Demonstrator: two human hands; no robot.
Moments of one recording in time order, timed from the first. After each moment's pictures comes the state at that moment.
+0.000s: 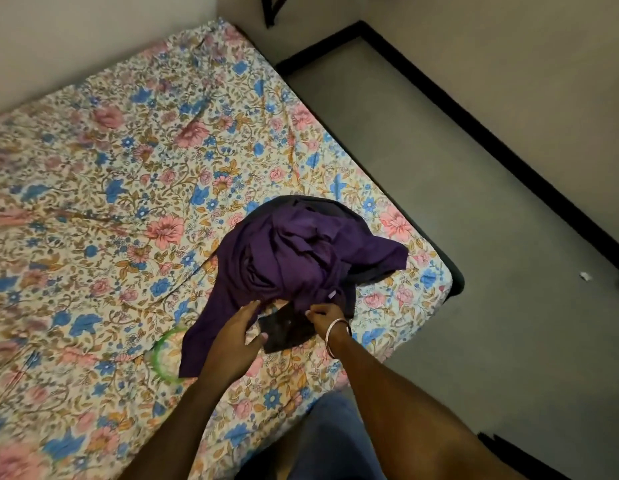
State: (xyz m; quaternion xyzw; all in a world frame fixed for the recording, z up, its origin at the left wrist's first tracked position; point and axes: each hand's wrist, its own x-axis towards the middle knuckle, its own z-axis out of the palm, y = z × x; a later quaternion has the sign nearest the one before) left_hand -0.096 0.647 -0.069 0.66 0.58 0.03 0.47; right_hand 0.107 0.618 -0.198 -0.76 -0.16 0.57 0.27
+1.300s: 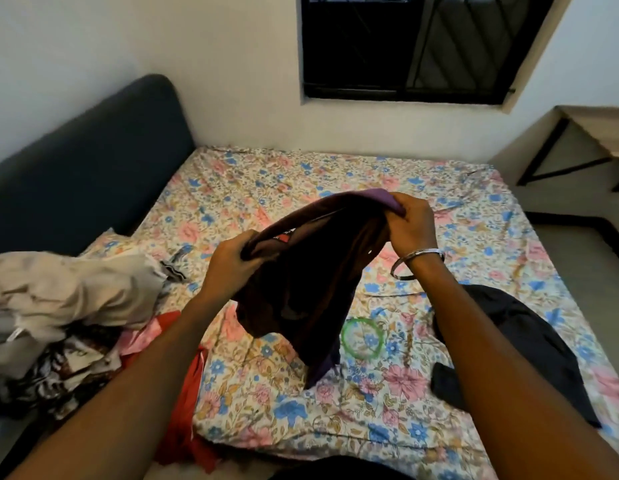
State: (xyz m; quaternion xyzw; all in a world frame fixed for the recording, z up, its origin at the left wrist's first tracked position) left_hand -0.575 0.489 0.125 0.63 0.66 0.39 0.11; right_hand -0.282 0.628 0.184 -0.48 -0.71 0.29 0.43
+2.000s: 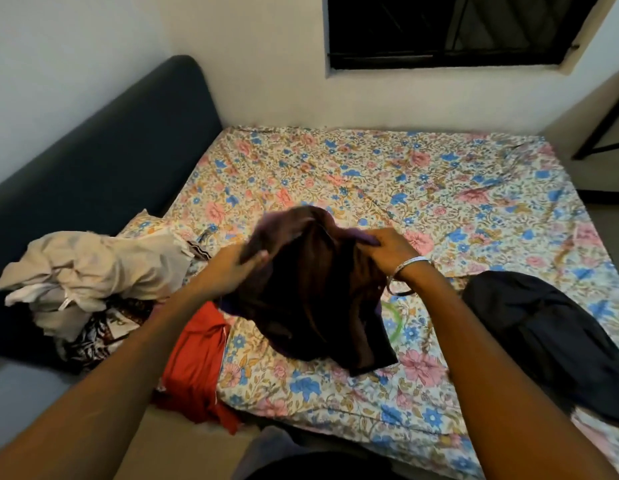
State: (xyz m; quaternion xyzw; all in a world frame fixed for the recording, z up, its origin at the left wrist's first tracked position) left_hand -0.578 0.464 0.132 0.54 0.77 0.25 0.22; right_hand -0.286 0.617 0.132 -0.42 -0.79 0.43 0.14
